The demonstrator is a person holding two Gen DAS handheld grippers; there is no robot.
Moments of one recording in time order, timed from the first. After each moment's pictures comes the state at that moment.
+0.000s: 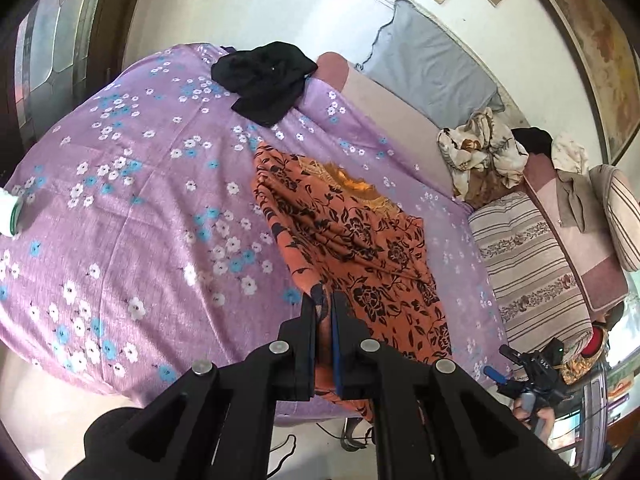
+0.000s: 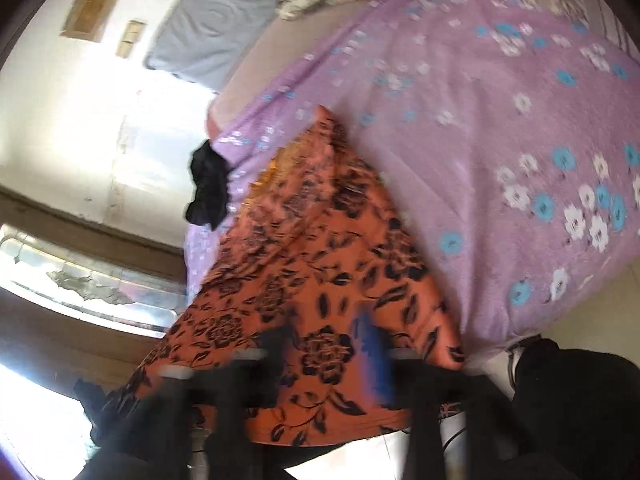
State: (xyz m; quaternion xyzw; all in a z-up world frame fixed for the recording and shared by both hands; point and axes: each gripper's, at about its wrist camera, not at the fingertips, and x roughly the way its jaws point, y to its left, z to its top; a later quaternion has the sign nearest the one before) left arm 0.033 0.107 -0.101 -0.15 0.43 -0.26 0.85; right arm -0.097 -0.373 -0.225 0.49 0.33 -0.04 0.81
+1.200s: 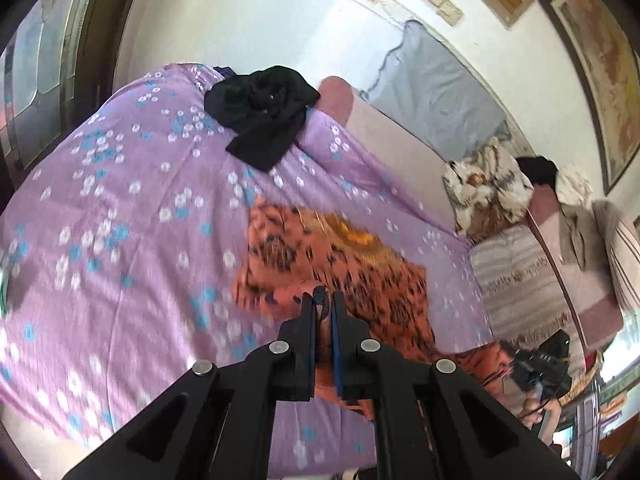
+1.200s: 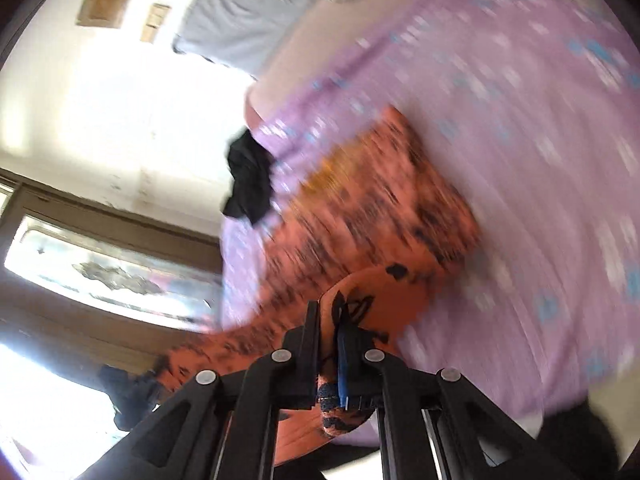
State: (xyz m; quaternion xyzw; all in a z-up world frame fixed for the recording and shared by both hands) left arm 0.158 0.103 -0.056 -0.17 0.42 -0.26 0.85; right arm 0.010 -0.391 -0.149 0.48 0.30 0.05 0.82
